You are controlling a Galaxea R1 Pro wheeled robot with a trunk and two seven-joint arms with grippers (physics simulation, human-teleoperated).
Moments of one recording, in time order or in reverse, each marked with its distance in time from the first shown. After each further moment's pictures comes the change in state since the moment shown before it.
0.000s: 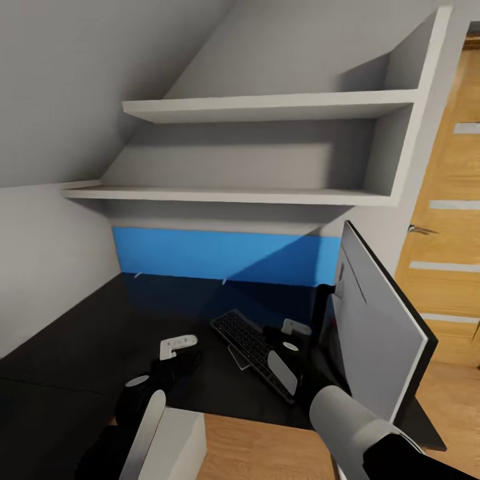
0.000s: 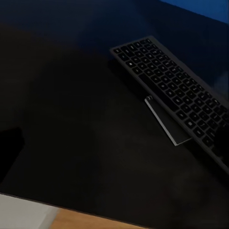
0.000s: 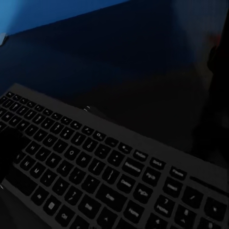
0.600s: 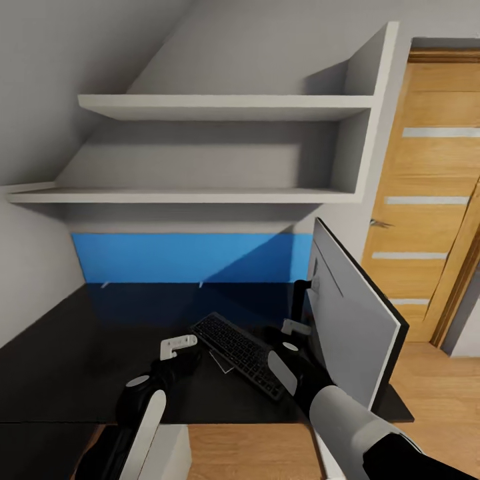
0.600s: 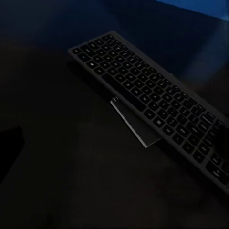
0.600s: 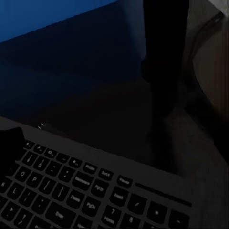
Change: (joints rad) left arm 0.000 -0.001 -0.002 0.000 0.000 0.001 0.000; right arm 0.000 0.000 0.003 0.001 -0.001 0.000 0.000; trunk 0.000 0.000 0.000
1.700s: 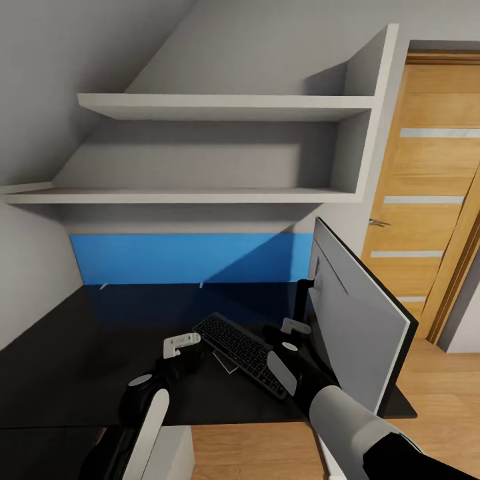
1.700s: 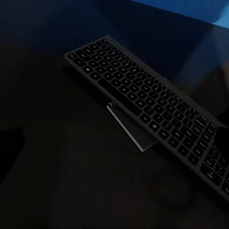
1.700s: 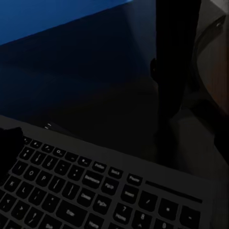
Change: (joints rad) left arm 0.000 -0.021 -0.003 -0.013 0.004 -0.001 -0.002; right arm 0.000 0.000 0.008 -0.003 0.017 -0.004 -0.002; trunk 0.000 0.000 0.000
